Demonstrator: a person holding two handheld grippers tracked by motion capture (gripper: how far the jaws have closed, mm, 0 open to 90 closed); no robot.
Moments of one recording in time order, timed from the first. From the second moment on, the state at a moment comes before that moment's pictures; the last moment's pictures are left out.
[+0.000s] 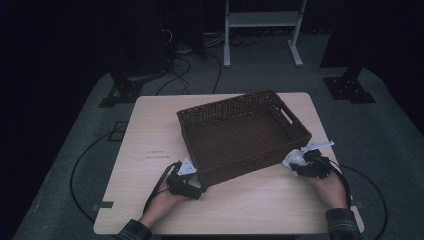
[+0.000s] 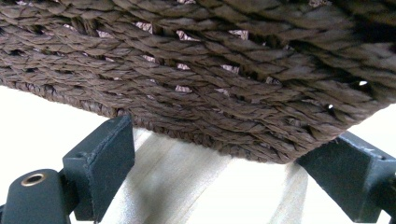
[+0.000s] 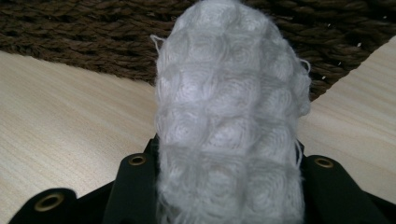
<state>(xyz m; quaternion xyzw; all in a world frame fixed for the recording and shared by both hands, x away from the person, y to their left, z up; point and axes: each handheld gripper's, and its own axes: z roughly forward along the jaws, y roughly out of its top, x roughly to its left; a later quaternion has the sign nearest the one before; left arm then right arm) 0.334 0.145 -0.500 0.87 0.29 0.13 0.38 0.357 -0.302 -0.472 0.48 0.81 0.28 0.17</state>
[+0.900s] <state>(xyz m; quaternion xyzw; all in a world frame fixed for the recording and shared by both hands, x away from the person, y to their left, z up) 0.334 0.145 -0.500 0.87 0.29 0.13 0.38 0.336 -0.292 -0.413 0.45 0.79 0.35 0.22</state>
